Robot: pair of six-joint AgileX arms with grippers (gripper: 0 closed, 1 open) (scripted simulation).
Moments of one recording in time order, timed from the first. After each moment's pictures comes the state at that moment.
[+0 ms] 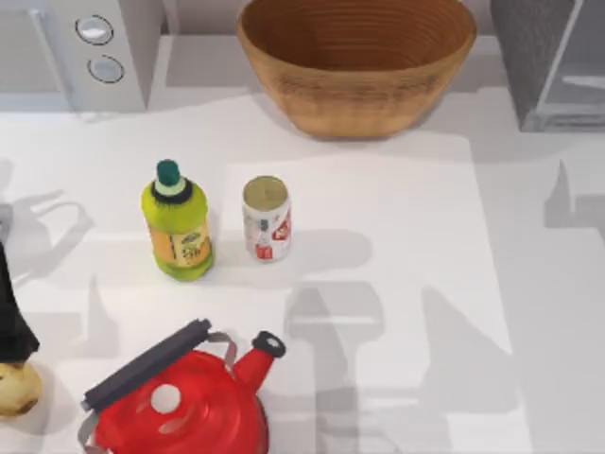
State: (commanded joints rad) left arm 0.00 0.00 0.00 0.00 0.00 0.00; right arm -0.13 0.94 0.48 0.54 -0.12 -0.01
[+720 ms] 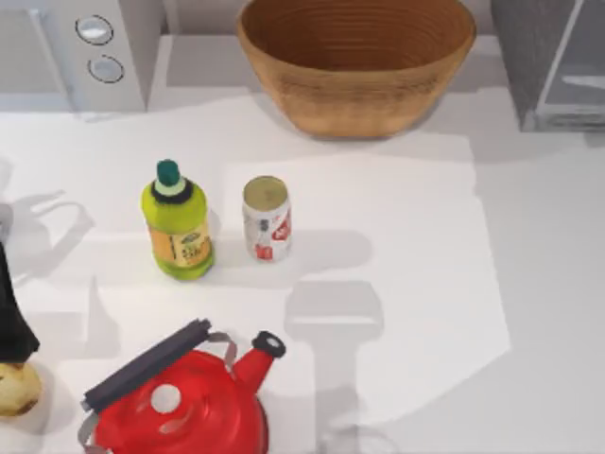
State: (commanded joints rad) left arm 0.00 0.00 0.00 0.00 0.00 0.00; right arm -0.28 2.12 1.00 1.11 -0.24 -0.01
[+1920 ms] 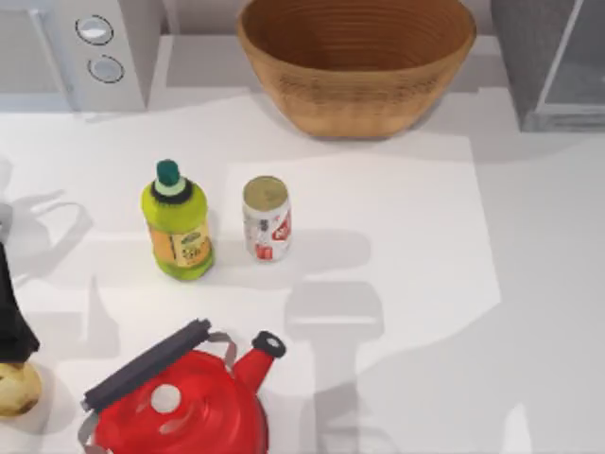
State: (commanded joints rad) left arm 0.00 0.00 0.00 0.00 0.00 0.00; right arm -0.26 2.35 1.34 1.01 -0.22 -0.01
